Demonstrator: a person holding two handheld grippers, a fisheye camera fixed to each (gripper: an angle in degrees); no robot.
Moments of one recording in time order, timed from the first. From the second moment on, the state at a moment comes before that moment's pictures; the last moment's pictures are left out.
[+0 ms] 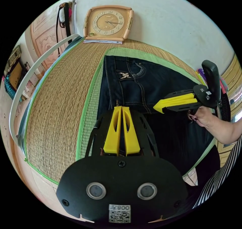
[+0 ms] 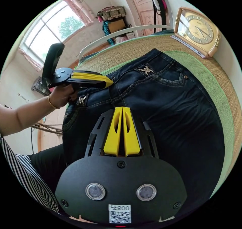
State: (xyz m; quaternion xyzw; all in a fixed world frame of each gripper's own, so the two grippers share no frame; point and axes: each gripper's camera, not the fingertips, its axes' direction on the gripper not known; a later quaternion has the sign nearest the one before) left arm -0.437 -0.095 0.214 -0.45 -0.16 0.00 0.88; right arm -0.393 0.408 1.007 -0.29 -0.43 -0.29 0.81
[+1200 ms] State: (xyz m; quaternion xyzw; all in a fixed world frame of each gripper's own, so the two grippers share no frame) left arm -0.369 -0.214 0.493 -0.61 -0.04 0.20 0.76; right arm -0.345 0.263 1.102 -0.35 -0.26 -0.27 0.86
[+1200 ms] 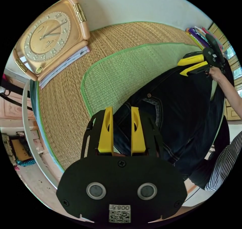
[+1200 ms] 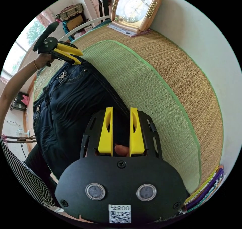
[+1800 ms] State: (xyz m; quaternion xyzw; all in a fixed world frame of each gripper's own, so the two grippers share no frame) left arm -0.300 -0.198 0.539 -0.66 0.00 0.21 0.72; right arm -0.384 0.265 1.071 -0.33 -0.24 -0.28 0.87
